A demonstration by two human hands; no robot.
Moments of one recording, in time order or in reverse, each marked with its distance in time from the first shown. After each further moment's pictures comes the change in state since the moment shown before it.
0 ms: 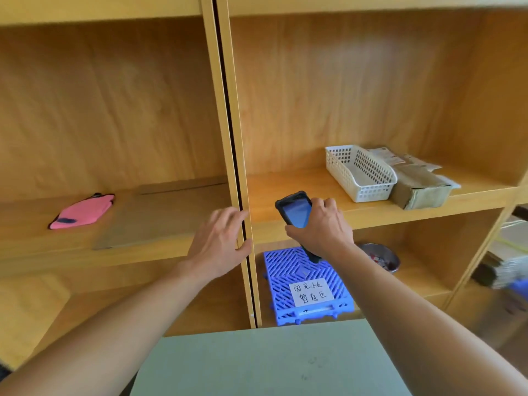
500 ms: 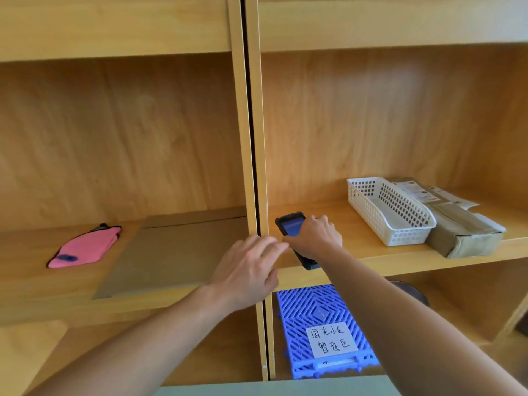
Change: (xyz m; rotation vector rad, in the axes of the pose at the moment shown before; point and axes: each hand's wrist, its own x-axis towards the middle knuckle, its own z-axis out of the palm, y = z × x) left_hand 0.059 -0.018 -0.002 -0.024 0.015 0.289; right_hand 0.124 -0.058 0.037 -0.080 -0.141 0.086
